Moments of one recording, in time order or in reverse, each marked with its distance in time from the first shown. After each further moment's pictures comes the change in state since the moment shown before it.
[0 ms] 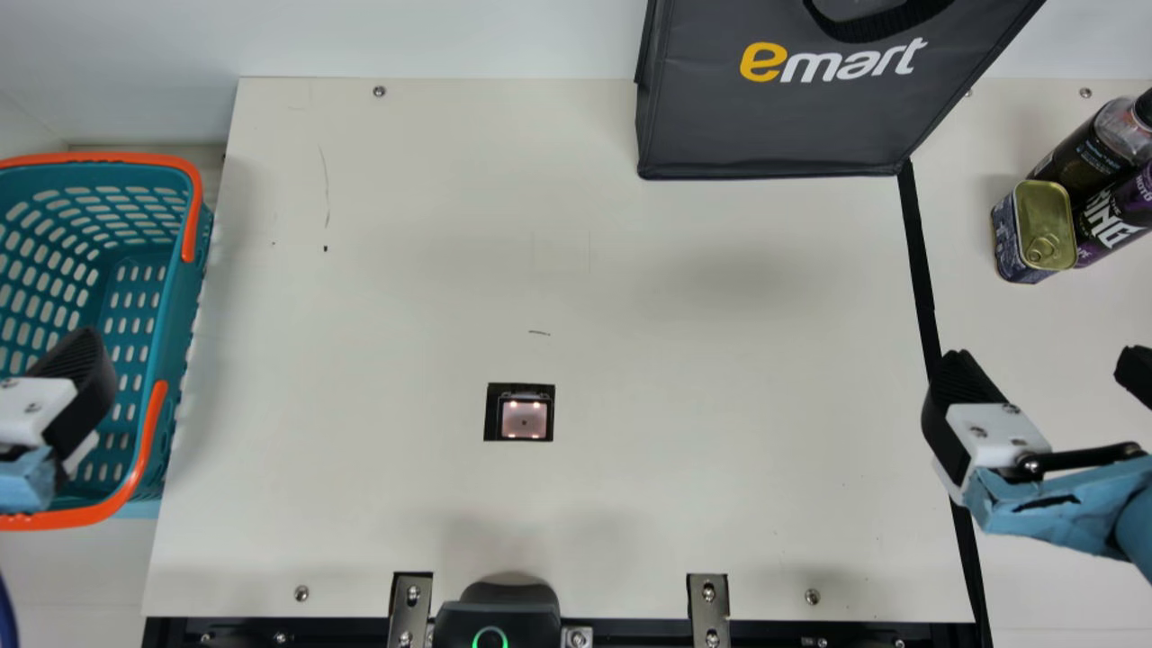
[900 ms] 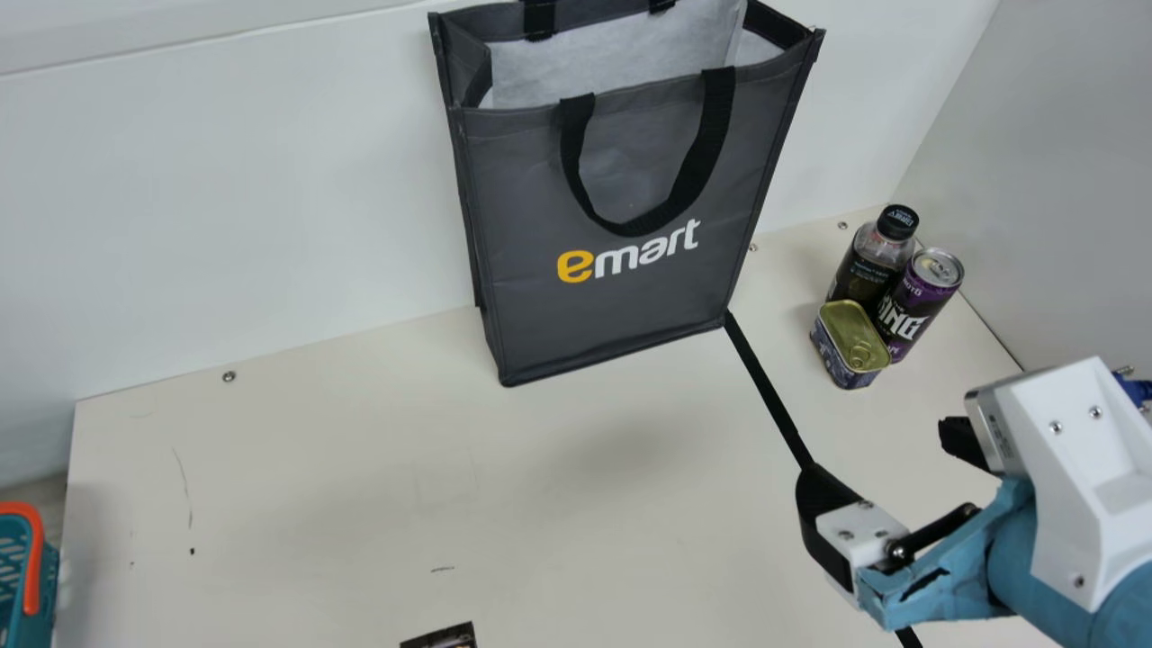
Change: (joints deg) left arm 0.0 0.0 0.0 0.0 0.0 0.0; right arm 0.0 0.0 0.0 0.0 0.0 0.0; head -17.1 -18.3
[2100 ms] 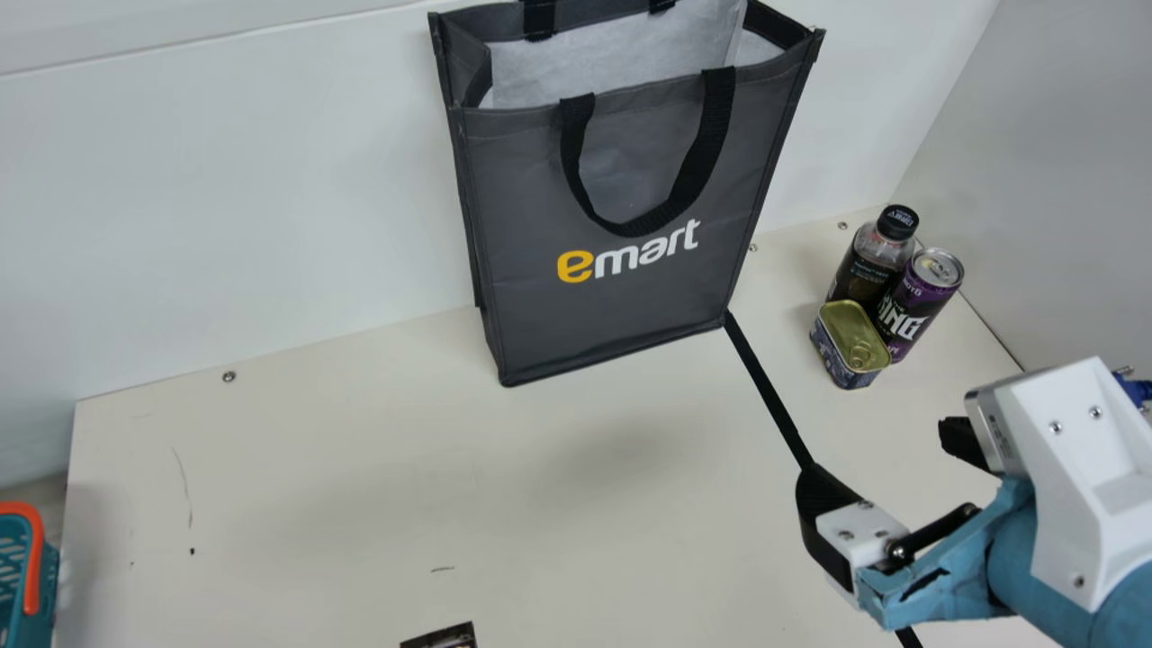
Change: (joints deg) left arm 0.0 0.0 0.0 0.0 0.0 0.0; right arm 0.0 0.0 0.0 0.0 0.0 0.0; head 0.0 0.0
